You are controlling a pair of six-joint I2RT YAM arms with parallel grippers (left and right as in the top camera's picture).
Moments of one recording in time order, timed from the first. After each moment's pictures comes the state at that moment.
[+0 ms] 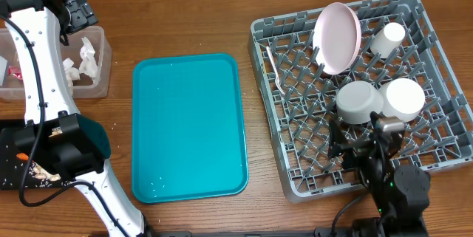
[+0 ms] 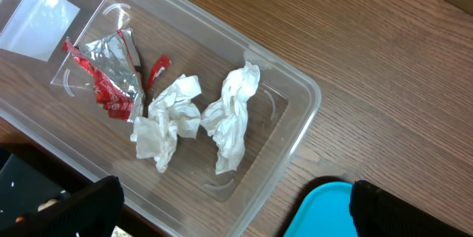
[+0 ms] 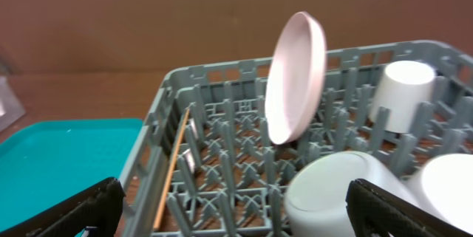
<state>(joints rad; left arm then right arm) 0.28 2.17 2.35 -1.27 -0.18 -0.26 0.05 0.24 0.31 -0.26 -0.15 0.09</state>
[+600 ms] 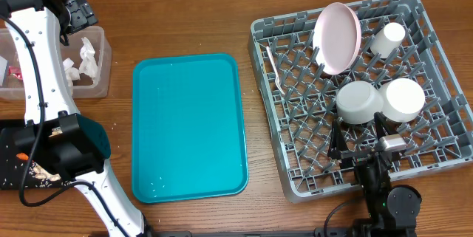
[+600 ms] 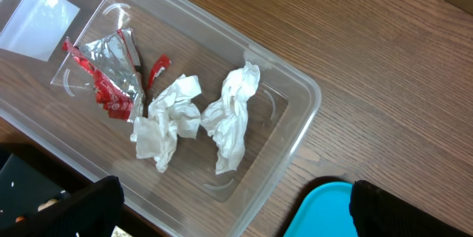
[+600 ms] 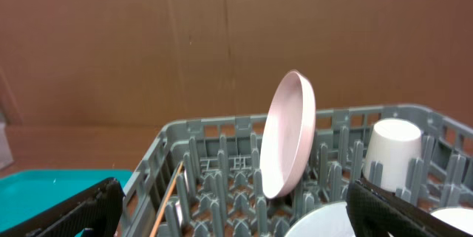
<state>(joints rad) 0.28 2.17 2.35 -1.27 -0.18 -0.26 0.03 0.01 0.03 0.09 -0.15 0.10</state>
